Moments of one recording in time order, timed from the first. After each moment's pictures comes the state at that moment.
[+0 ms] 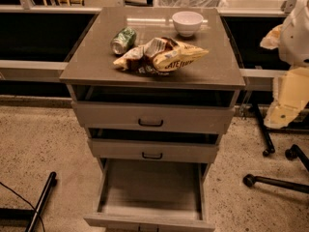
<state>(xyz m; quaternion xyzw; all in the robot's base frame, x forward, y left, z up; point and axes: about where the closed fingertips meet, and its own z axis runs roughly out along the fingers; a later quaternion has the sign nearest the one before) 0.439 -0.212 0.971 -0.62 0.77 -0.04 0.15</state>
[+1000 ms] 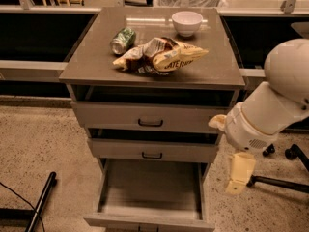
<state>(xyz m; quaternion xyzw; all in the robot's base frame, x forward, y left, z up) 0.394 -0.153 0.789 -0.67 0.72 0.12 0.12</state>
